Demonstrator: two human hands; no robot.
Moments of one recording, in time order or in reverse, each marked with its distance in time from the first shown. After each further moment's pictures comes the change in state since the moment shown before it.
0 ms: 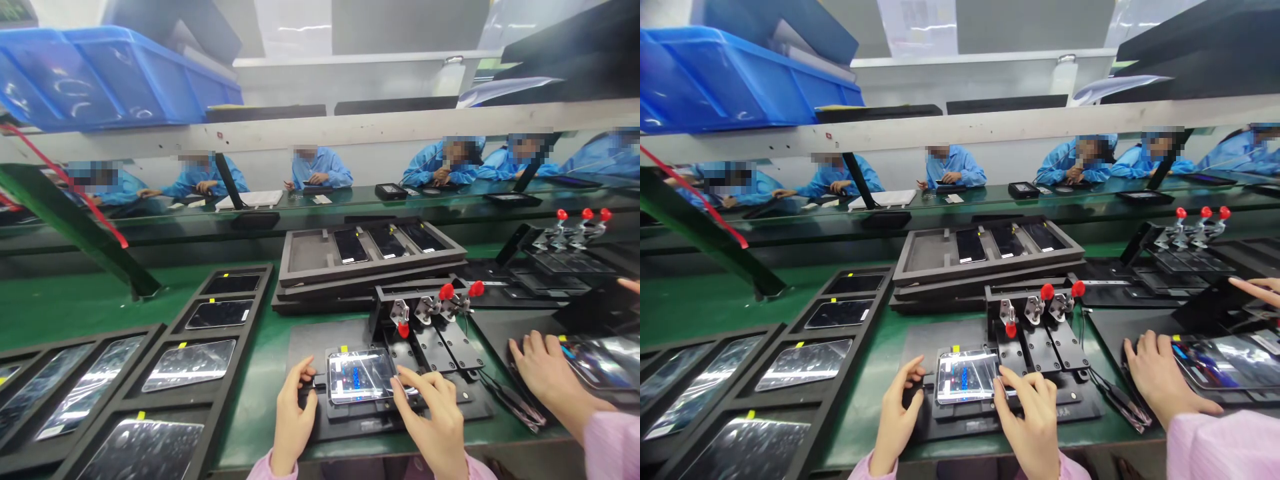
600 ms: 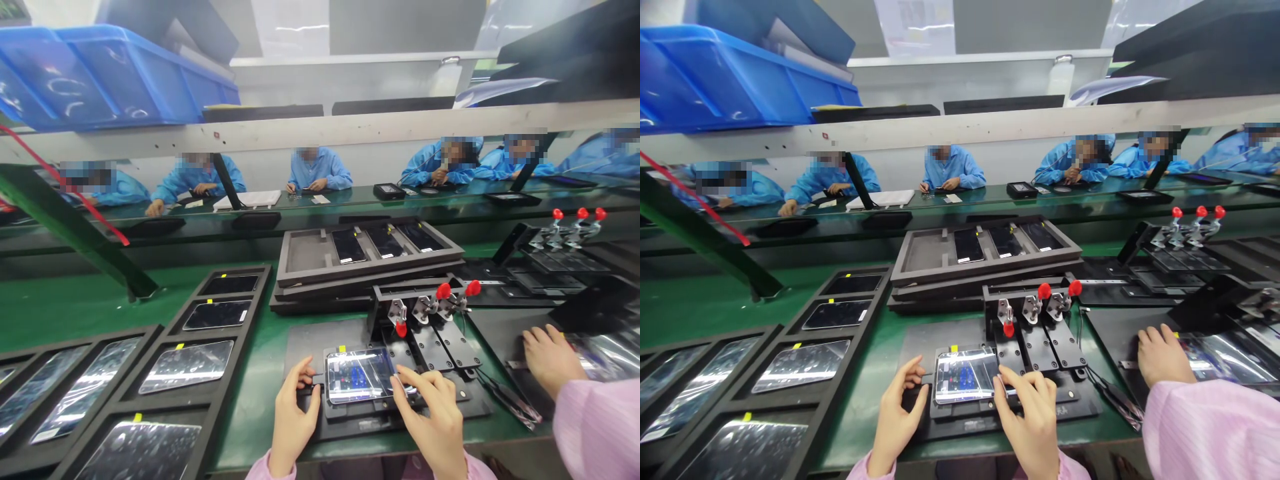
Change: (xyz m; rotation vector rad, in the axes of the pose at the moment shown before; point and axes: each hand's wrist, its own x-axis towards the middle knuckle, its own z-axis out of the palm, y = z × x) left_hand -0.001 0.000 0.004 0.065 0.018 0.065; right_hand 0.003 0.000 -0.003 -0.010 0.019 -0.015
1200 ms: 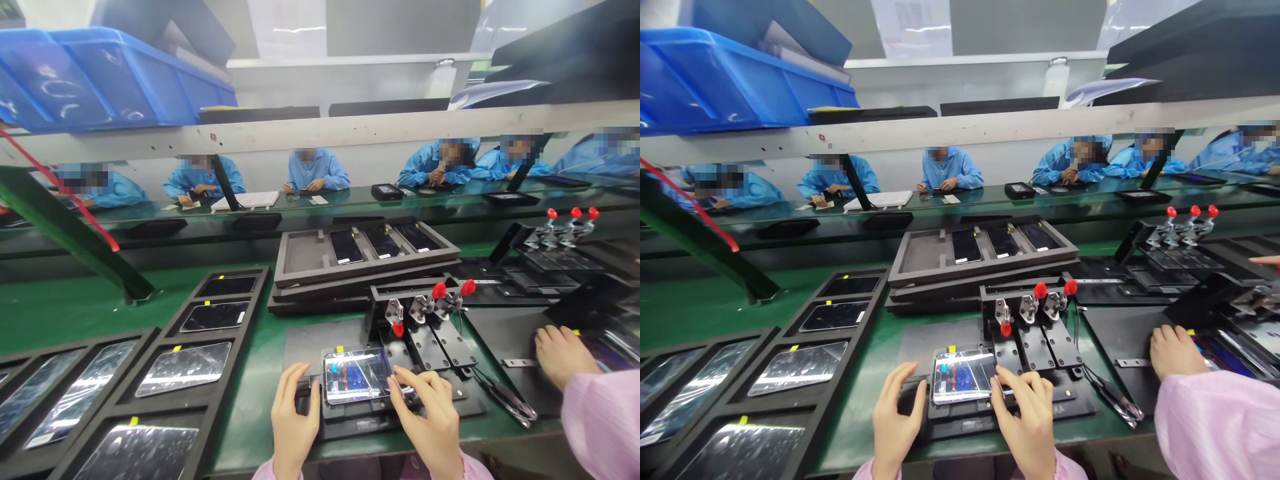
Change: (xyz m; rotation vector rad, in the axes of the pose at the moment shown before) left_hand -0.006 0.018 0.005 0.055 0.234 0.061; right_hand -0.002 -0.001 -0.001 -0.005 0.007 0.015
